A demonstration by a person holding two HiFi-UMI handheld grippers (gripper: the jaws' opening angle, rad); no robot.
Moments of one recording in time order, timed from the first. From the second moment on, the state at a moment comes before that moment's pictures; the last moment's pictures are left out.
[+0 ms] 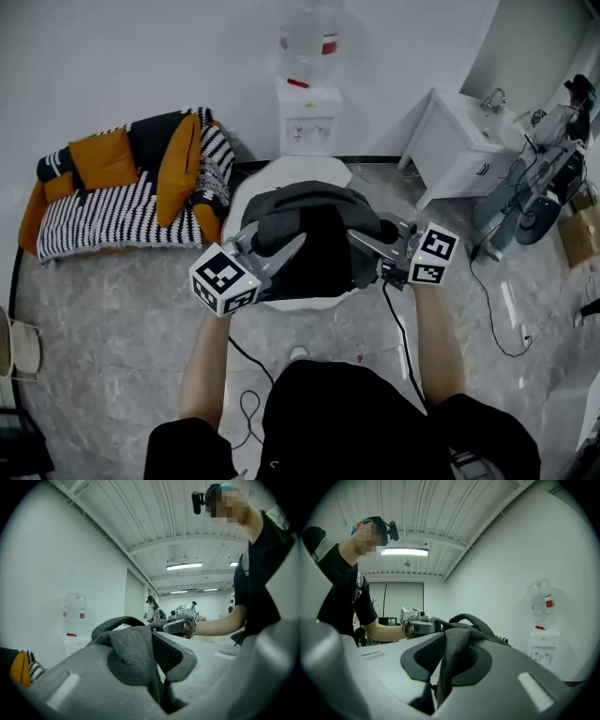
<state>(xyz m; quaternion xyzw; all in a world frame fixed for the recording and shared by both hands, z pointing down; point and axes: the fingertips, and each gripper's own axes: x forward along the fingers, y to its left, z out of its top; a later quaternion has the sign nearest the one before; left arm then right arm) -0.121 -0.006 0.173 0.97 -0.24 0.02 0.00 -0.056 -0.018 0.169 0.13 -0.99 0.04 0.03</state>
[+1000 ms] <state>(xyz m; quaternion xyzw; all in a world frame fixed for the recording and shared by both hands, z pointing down) -0.092 -0.070 0.205 0.97 -0.24 0.00 0.06 -0.027 -0.076 0.203 0.15 -0.99 0.06 0.04</state>
